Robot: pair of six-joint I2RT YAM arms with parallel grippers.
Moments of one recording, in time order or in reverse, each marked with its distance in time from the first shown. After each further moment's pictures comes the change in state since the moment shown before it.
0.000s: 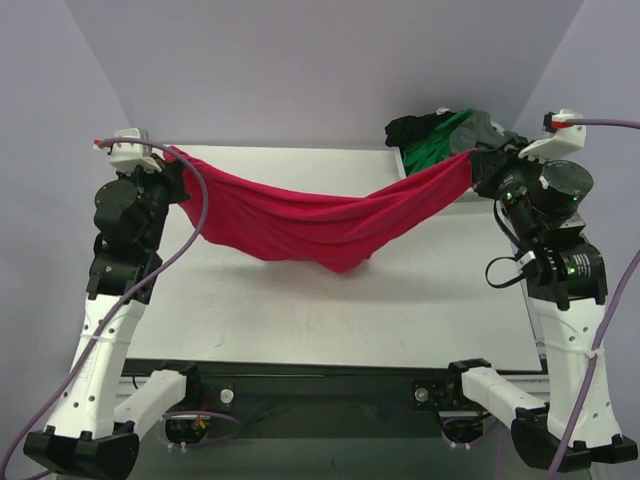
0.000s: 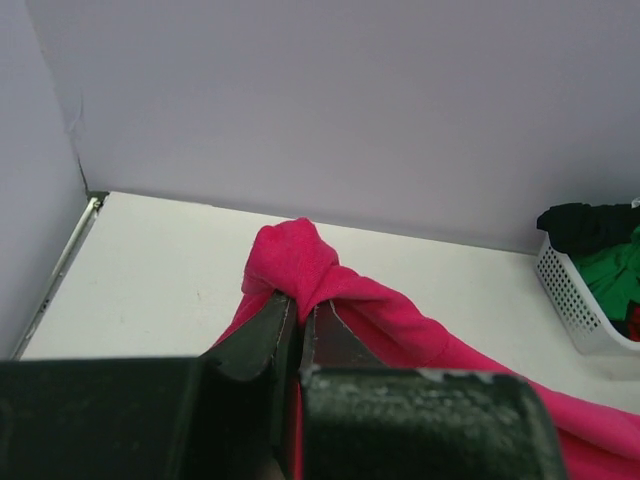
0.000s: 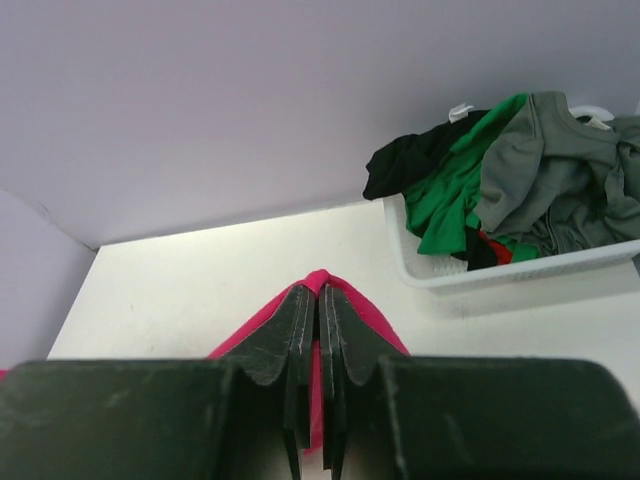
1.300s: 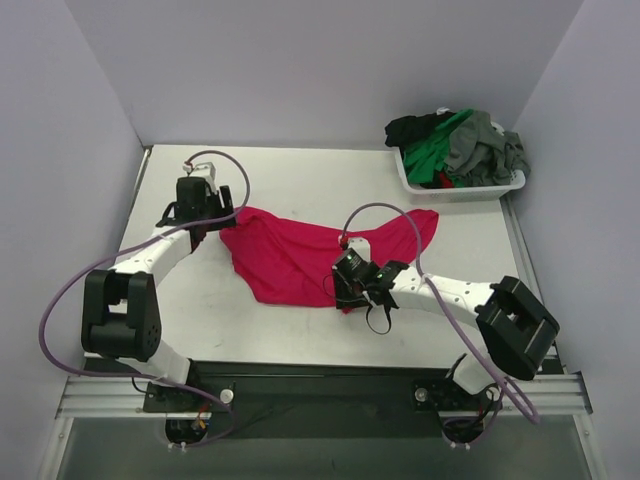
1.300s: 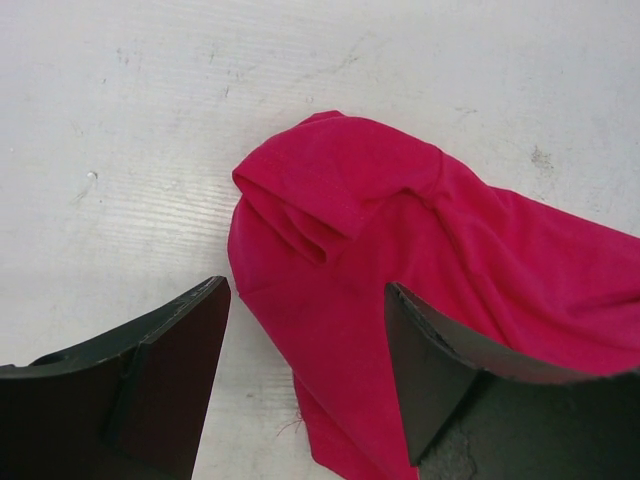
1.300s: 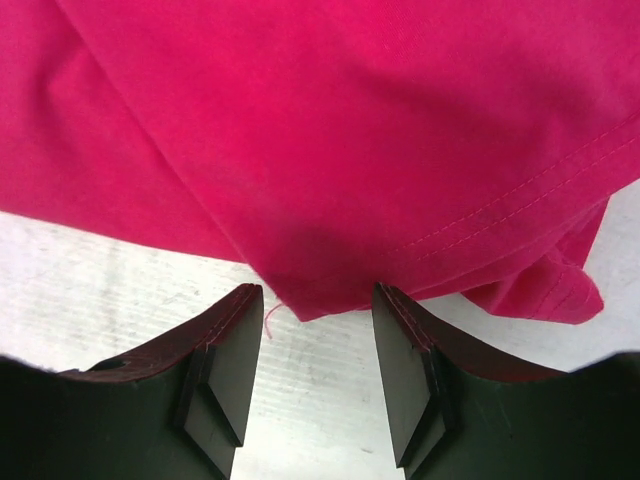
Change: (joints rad) left arm 0.049 0.623 -0.158 0.087 0.143 -0.038; right arm 0.720 0.503 -0.667 0.171 0.162 0.280
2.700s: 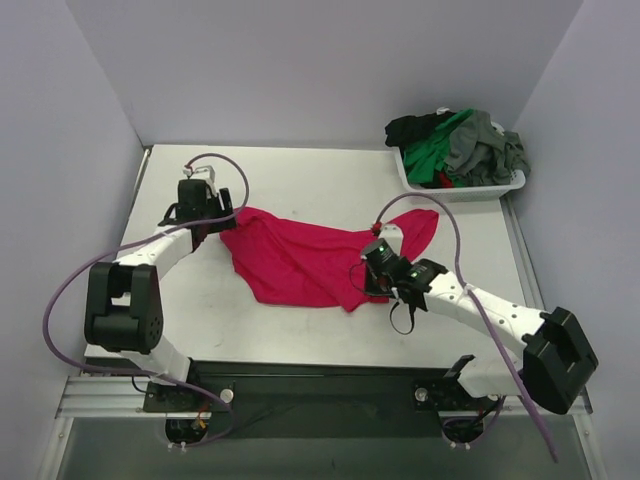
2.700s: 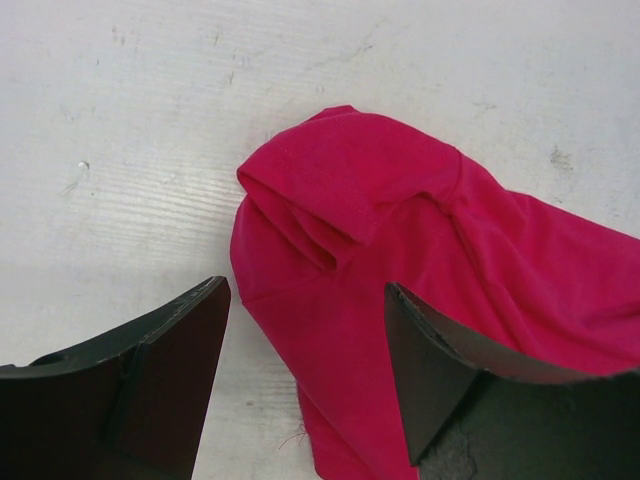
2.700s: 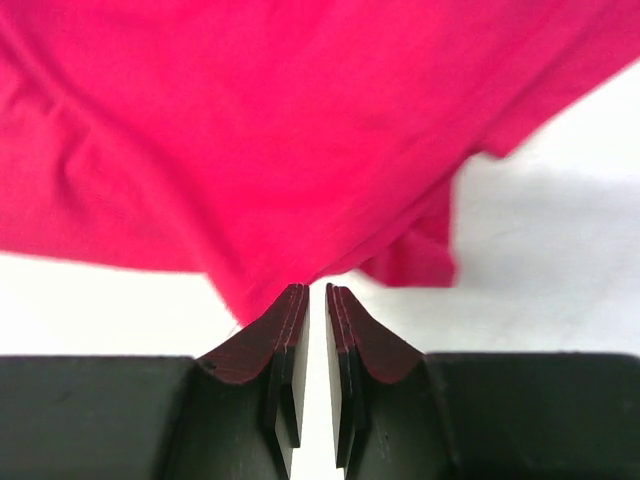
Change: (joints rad) left arm 0.014 0.033 -0.010 0.026 0.007 -0.021; right arm -0.059 -0.206 -0.053 -0.063 0.071 0.042
